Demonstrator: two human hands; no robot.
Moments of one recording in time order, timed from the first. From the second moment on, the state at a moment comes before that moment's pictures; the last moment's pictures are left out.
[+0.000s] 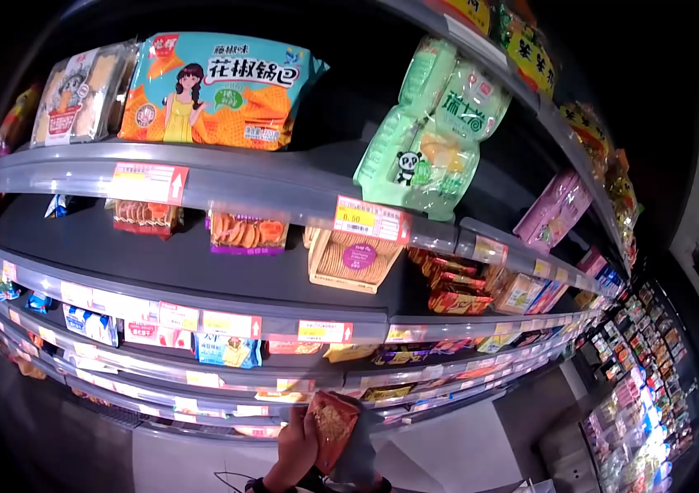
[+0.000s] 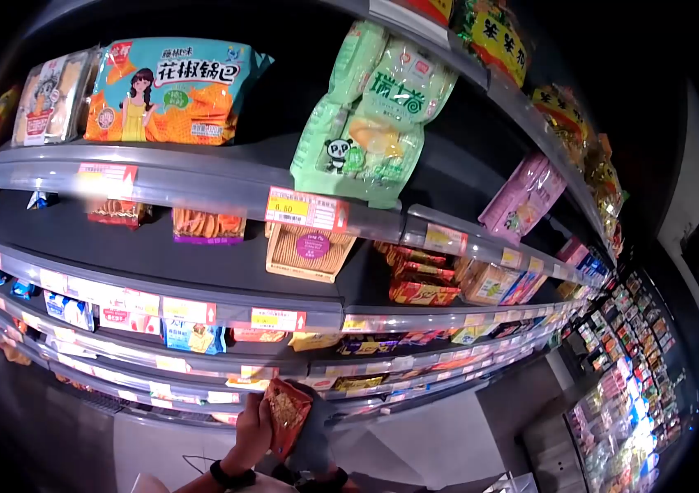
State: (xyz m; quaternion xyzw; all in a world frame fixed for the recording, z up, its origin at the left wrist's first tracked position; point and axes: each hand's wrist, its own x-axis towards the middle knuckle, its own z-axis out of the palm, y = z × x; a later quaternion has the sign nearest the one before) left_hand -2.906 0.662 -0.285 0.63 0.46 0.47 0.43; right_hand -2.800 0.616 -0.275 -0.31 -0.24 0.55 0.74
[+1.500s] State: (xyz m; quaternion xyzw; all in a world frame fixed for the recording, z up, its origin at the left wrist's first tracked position) left_hand -2.981 0.638 -0.233 0.60 0.15 0.32 0.72; right_hand -2.822 0.583 -0.254 -0.46 -0.47 0.34 0.67
